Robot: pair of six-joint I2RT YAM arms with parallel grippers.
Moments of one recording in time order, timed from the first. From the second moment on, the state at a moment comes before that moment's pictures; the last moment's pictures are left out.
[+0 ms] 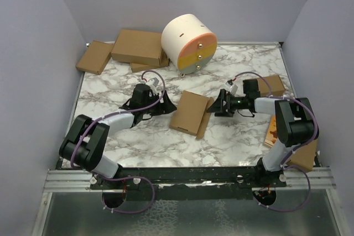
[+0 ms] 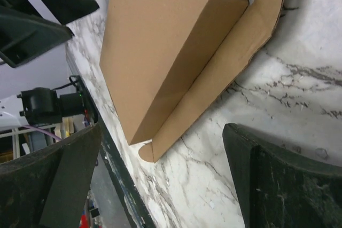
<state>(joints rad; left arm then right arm) -0.42 1.48 0.64 0.24 0.34 -0.60 0.11 1.71 0.75 0.03 -0.95 0.33</state>
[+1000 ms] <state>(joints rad) -0.55 1.67 0.73 0.23 0.41 -0.62 0.16 1.79 0.75 0.19 -0.95 0.55</state>
